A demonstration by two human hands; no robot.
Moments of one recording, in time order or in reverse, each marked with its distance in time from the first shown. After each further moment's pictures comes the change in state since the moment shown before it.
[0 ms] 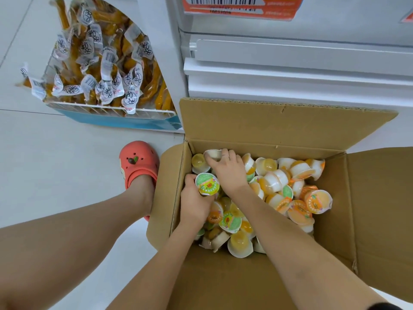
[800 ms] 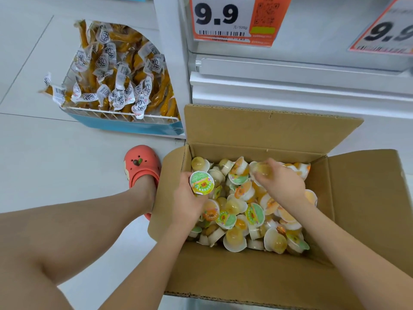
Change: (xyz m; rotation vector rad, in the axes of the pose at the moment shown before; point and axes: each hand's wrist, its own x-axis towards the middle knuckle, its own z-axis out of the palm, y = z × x) left_hand -0.030 0.021 -0.033 -0.051 0.024 0.100; right_hand -0.080 0.088 -0.093 0.394 -0.184 0.506
